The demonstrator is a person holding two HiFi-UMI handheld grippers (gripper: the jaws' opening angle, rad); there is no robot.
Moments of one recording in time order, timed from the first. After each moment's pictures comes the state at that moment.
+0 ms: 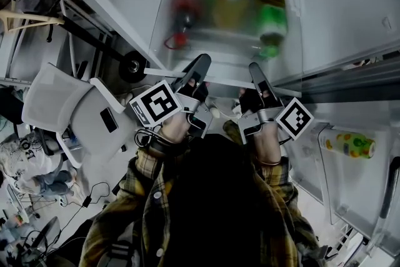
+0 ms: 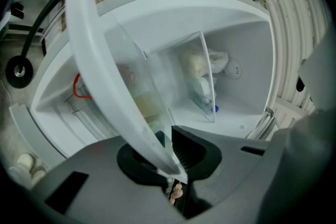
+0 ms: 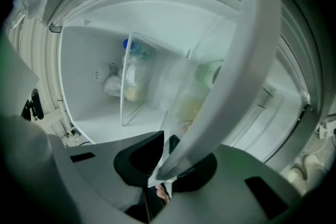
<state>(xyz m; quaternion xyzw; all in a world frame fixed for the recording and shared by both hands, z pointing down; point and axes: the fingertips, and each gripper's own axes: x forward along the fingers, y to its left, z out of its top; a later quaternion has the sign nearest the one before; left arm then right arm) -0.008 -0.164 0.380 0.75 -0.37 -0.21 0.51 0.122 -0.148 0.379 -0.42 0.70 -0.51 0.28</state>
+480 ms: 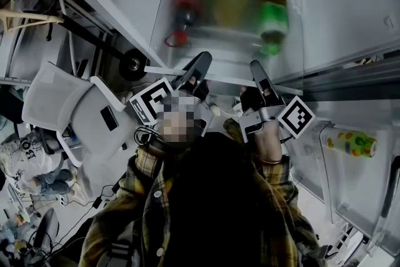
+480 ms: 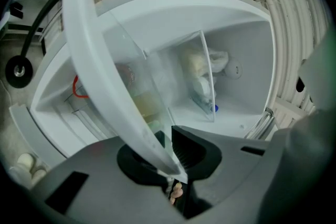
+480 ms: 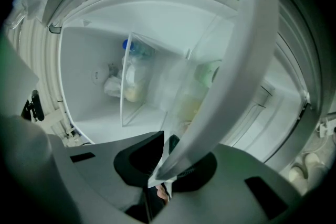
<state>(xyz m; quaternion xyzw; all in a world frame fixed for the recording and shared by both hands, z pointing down) -0.008 -0.160 0.380 0.75 -0.37 -0.21 0.51 0.122 -0.144 0.379 -0.42 0.69 -0.51 0.29</state>
